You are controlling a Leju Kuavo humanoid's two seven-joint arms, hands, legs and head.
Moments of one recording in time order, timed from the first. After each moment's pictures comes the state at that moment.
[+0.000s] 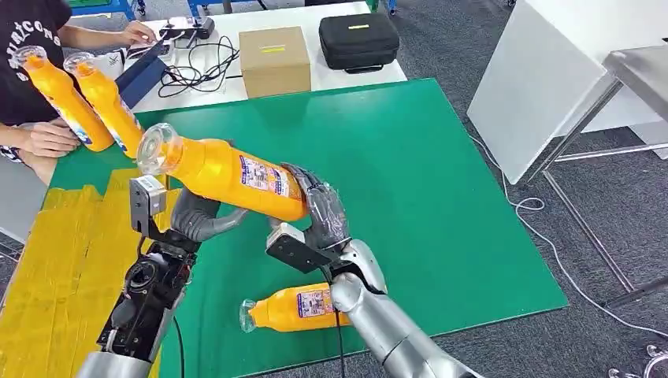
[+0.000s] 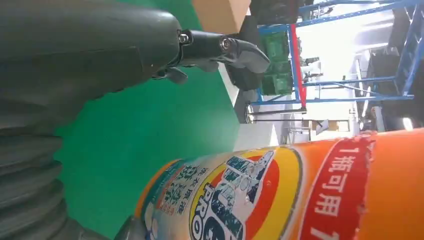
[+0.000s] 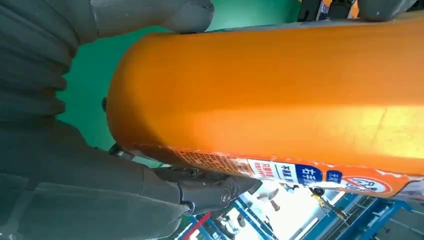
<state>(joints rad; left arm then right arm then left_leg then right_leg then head) -0.43 -0.14 -0.20 -1.12 0.13 -0.27 -0.33 -0.41 0.27 0.49 -0.99 0.58 -0.43 -0.35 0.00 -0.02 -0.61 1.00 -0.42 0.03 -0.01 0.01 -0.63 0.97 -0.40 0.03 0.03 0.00</state>
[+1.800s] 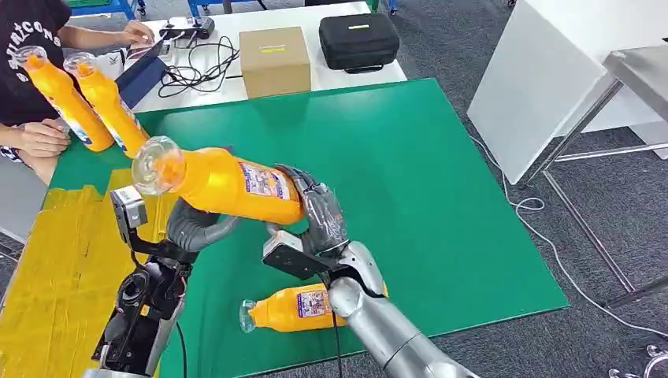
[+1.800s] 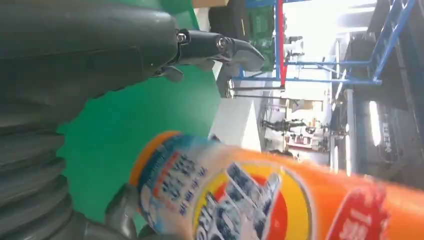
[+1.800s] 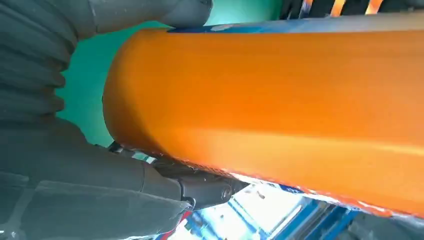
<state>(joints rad) -0.36 -0.14 -0.18 -1.22 0.26 -0.39 -0.32 -0.38 0.26 0.51 -1.06 0.57 -0.53 -0.35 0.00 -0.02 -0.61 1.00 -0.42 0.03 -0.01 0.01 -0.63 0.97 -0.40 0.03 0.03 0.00</state>
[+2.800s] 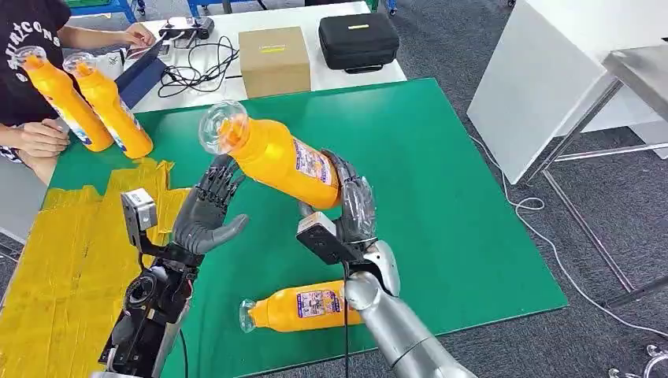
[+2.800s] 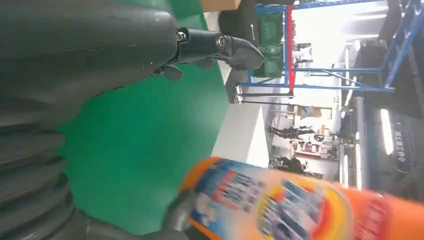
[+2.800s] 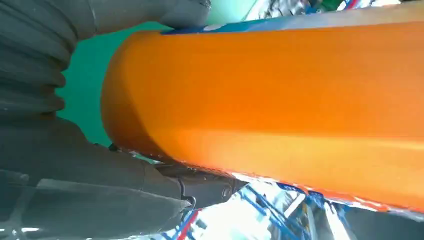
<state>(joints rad) -0.34 -0.17 -0.18 -1.23 0.21 -0.37 -0.32 -0.35 0.25 0.38 -1.09 0.55 -0.60 -0.34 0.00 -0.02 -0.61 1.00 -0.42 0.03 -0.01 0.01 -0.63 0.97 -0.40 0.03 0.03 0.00</state>
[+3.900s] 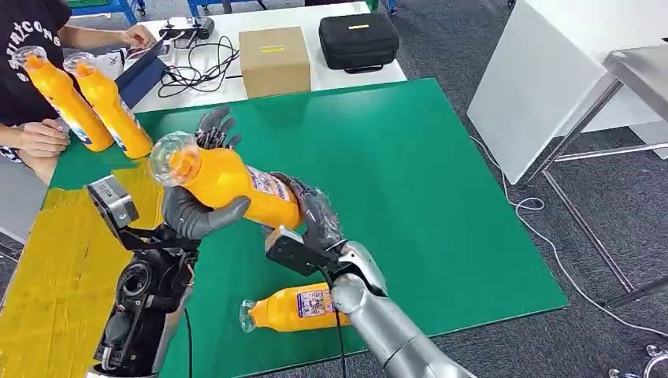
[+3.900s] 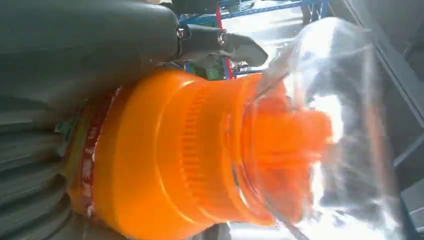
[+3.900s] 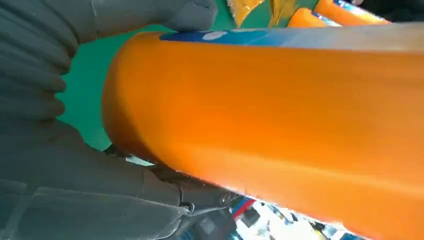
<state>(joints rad) -0.37 -0.18 -0.28 -1.45 0.20 -0.29 -0.33 -0.39 0.27 0.47 -1.05 0.59 -0.30 -0.33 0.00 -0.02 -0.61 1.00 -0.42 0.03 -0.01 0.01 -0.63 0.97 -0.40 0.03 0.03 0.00</state>
